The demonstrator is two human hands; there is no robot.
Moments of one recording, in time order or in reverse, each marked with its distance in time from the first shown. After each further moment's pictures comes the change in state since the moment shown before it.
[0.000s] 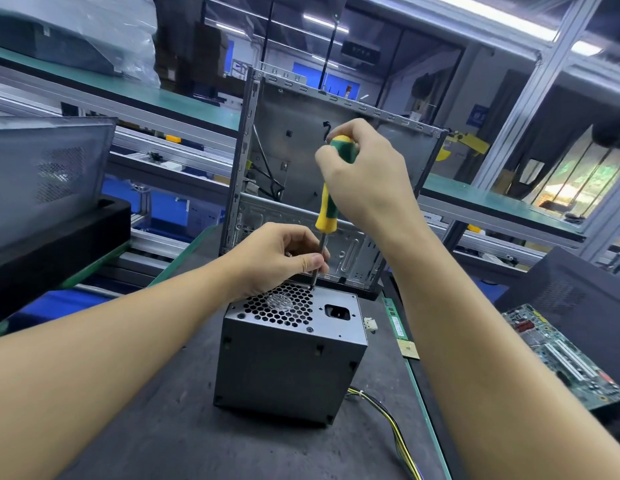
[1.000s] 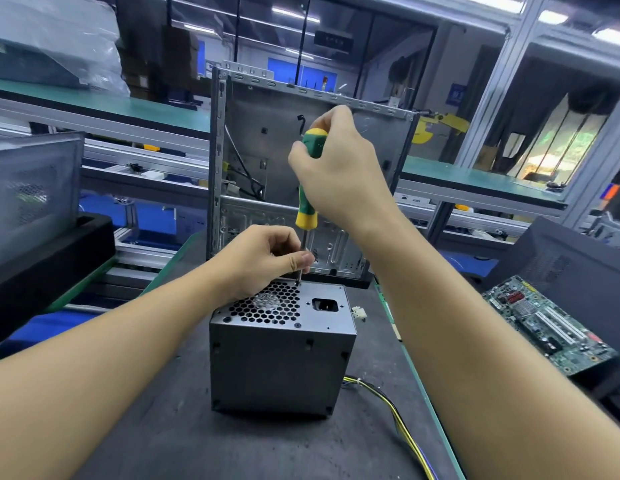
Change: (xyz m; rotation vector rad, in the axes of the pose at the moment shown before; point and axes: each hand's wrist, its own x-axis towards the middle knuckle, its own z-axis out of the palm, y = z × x) left_hand -0.001 0.006 0.004 0.166 0.013 0.002; right_hand -0.009 -0.007 -0.004 0.036 -0.002 0.002
